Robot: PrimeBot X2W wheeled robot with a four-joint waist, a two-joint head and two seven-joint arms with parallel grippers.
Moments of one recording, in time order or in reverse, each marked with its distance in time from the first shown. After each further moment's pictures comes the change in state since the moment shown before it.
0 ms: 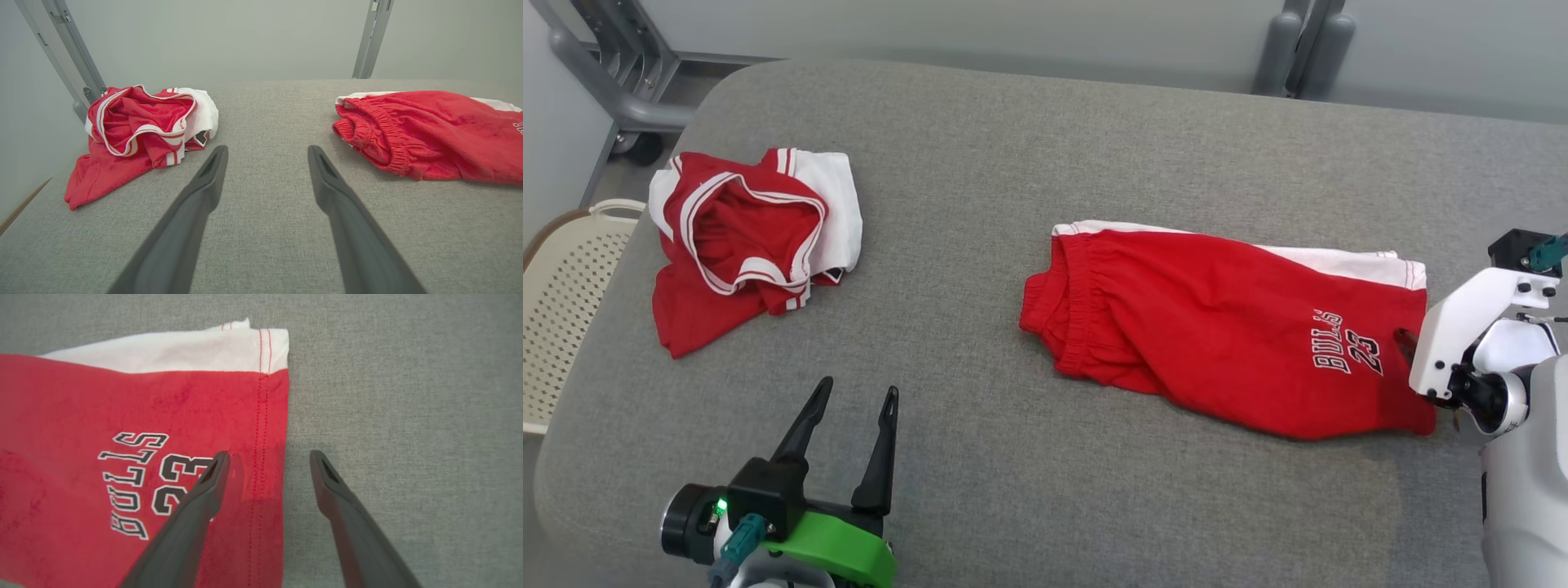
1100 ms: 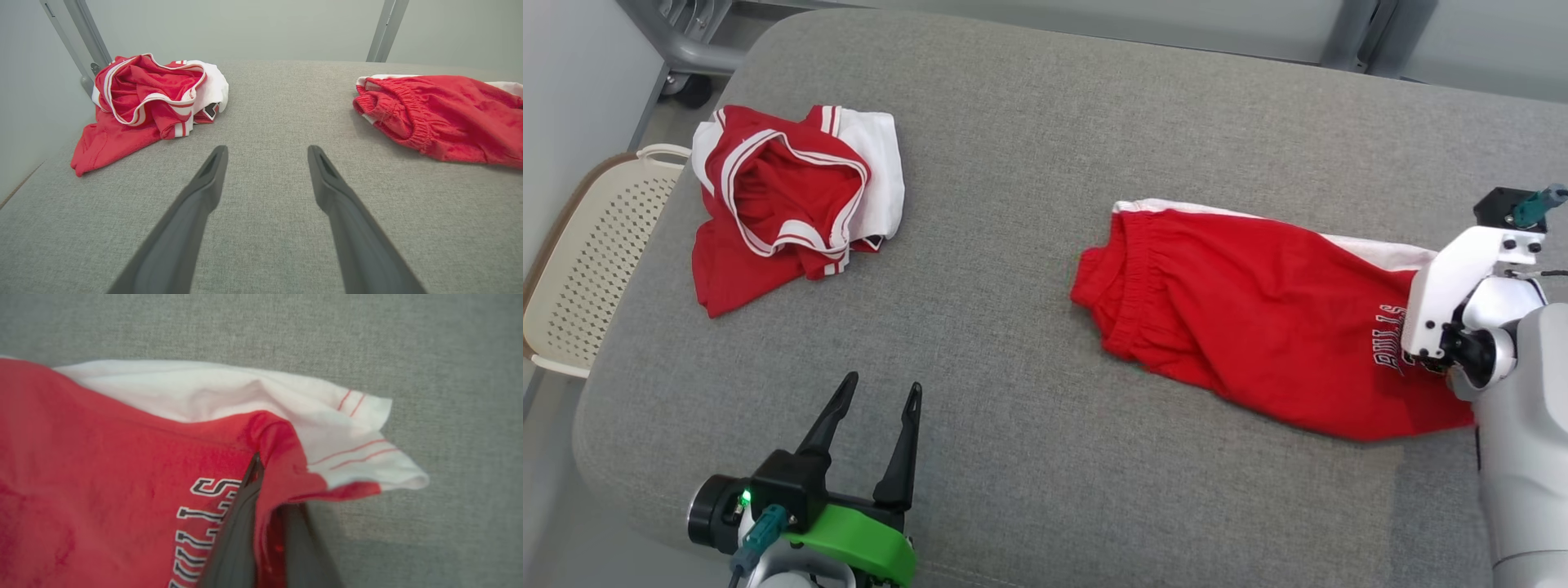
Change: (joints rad) left arm -0.038 -0.019 -0.042 0.051 -0.018 -0.007 -0.021; right arm -0.139 -0.017 0.014 0.170 -0.062 0.001 -0.042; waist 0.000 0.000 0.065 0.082
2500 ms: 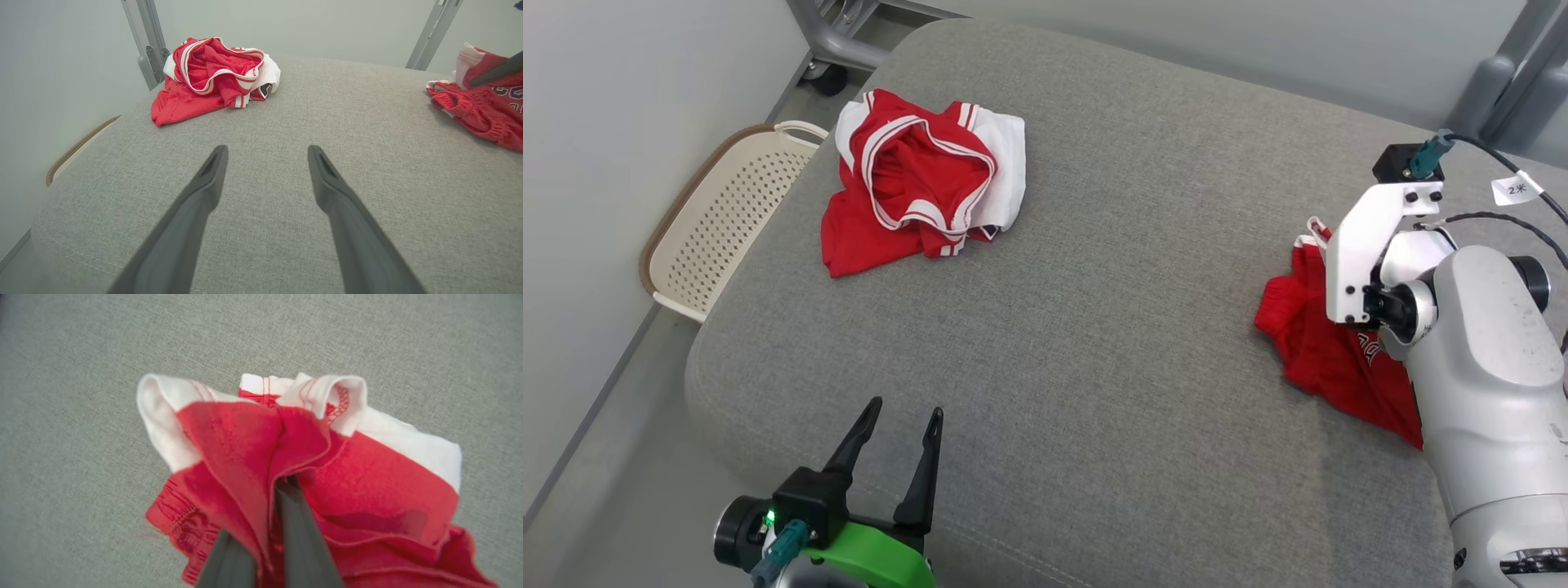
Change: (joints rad) left arm 0.013 -0.008 -0.051 0.044 -0.041 0.003 -0.010; right arm -0.138 0.016 0.203 0.106 0.047 -0.001 0.078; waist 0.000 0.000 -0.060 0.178
